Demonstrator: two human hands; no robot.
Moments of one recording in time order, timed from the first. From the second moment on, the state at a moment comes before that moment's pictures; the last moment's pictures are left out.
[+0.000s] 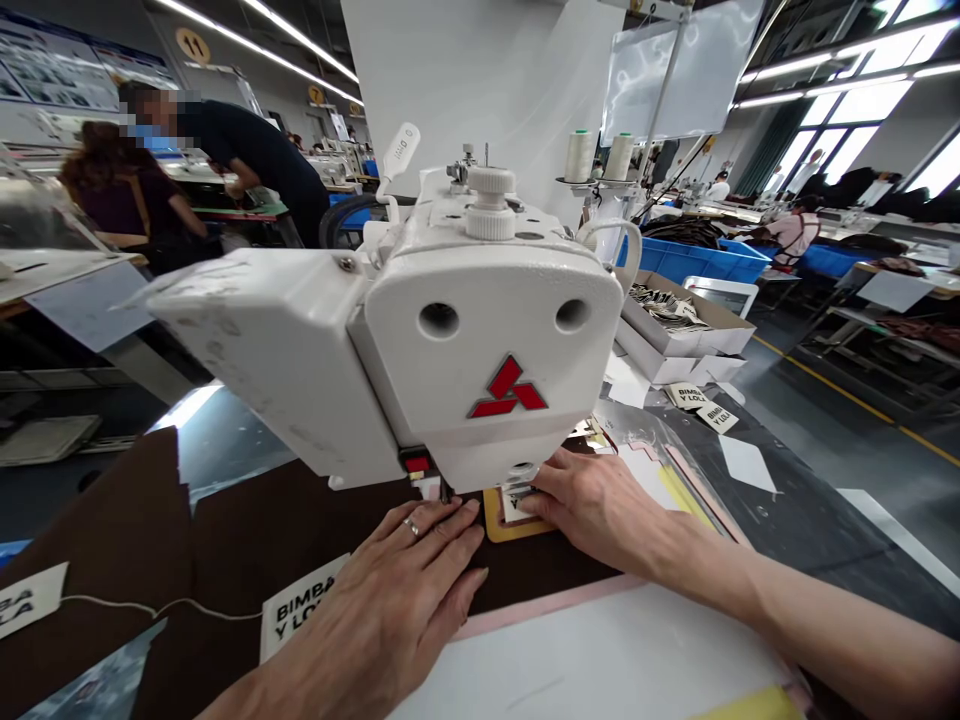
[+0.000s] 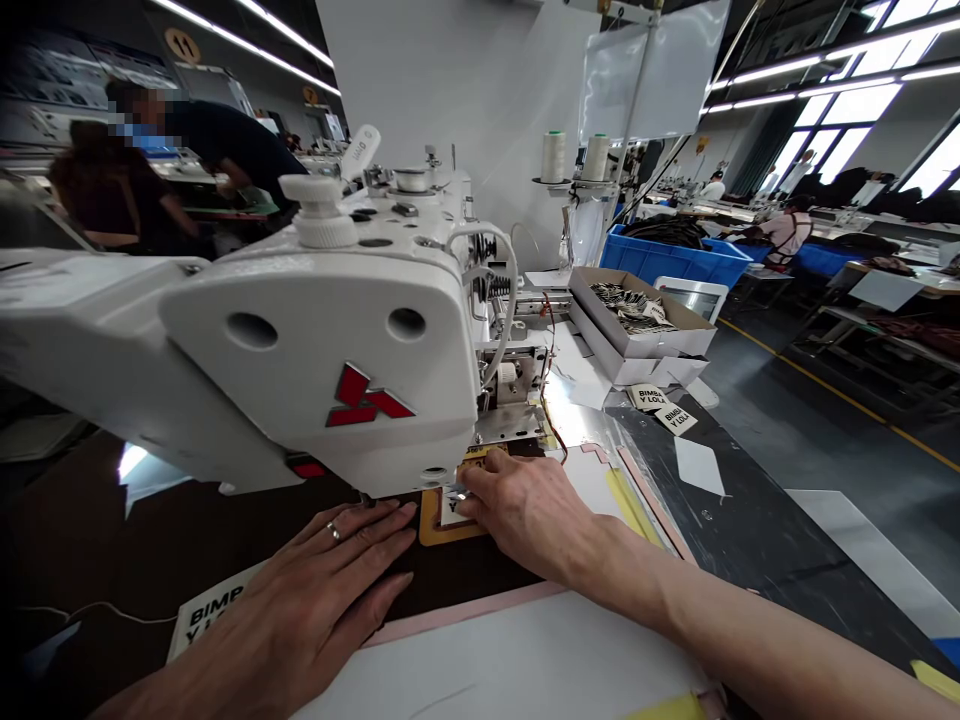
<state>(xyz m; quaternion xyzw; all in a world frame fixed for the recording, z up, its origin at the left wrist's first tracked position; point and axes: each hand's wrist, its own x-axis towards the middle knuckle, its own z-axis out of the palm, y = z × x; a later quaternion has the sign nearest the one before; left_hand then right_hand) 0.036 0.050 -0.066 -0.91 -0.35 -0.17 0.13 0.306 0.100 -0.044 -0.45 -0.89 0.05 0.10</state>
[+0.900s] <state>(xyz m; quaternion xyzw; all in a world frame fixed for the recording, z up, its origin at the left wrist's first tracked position) 0.038 0.049 -0.064 -0.91 -0.35 -0.17 0.12 0.304 0.097 -0.034 -0.45 -0.89 0.03 0.07</state>
